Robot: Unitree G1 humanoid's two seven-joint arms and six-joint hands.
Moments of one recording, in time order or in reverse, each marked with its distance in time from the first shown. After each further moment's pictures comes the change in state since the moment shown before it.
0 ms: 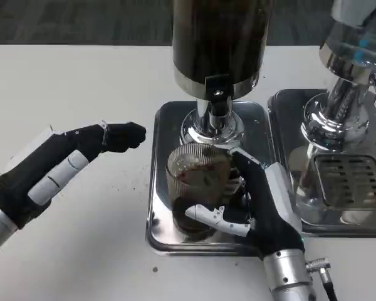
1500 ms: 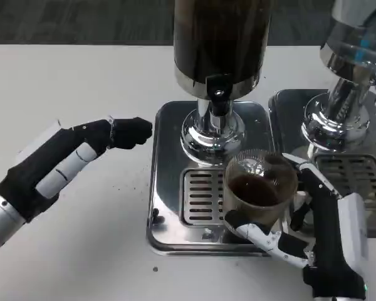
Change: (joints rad) left arm -0.050 -0.017 -0.018 0.054 0.001 -0.013 -0.007; right arm 0.334 -0.055 -0.081 -0.357 -0.120 -0.048 -0.174
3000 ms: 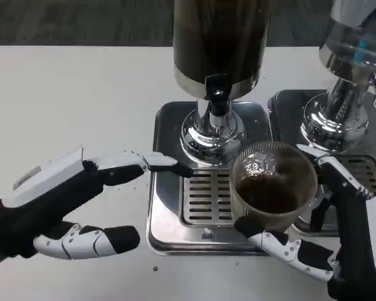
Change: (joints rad) left arm 0.238 0.149 -0.057 -0.423 0.030 -0.309 -0.005; right arm 0.189 -0.024 -0.046 -0.338 -0.020 0.003 0.133
